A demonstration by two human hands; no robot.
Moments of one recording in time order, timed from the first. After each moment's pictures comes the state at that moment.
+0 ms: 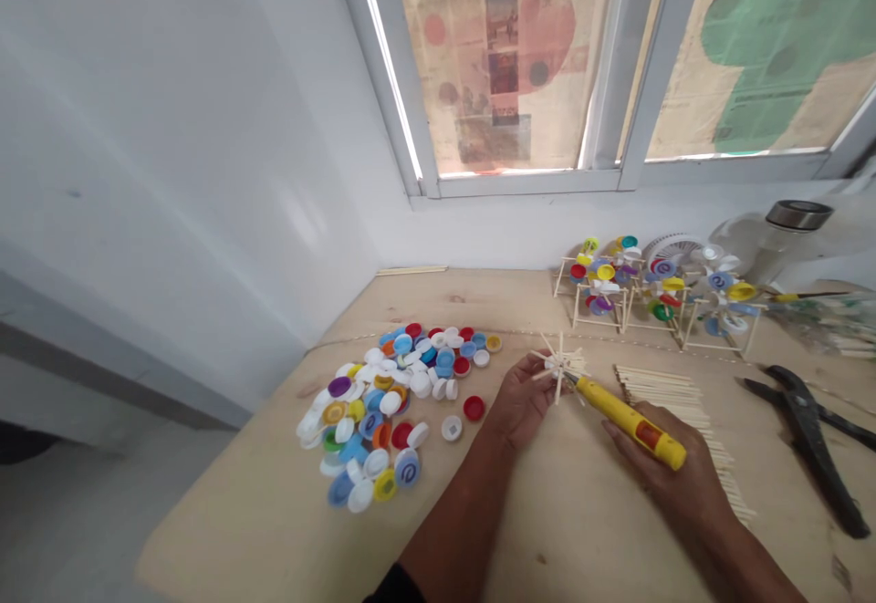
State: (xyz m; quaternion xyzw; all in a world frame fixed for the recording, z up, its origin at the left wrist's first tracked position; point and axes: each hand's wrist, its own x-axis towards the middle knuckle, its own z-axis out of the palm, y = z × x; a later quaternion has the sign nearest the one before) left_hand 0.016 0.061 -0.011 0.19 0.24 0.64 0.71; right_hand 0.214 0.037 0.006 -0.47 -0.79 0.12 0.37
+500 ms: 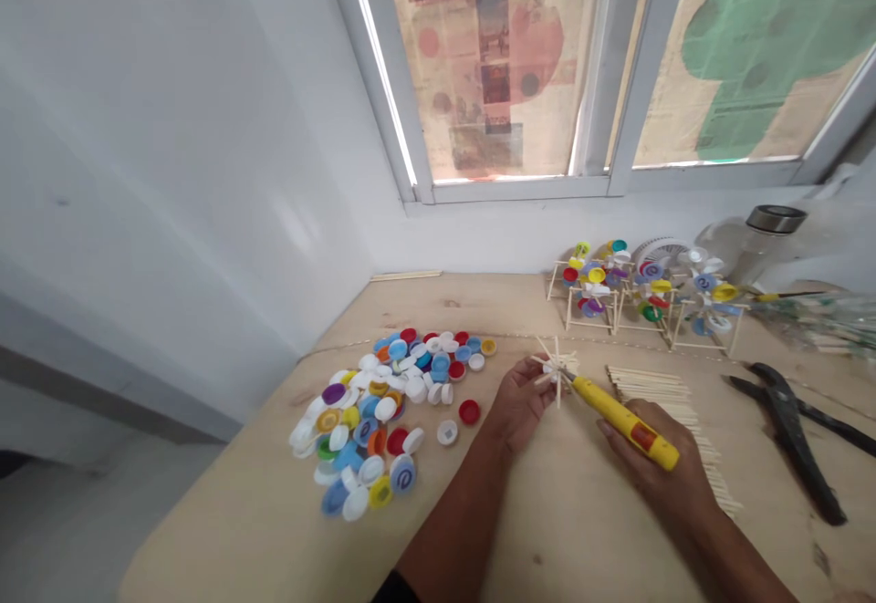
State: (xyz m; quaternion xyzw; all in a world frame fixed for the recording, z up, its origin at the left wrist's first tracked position) left_hand 0.020 0.062 -0.011 0.19 0.25 0.63 0.71; right_hand 0.212 0.036 0.005 -0.44 -0.80 0.09 0.40
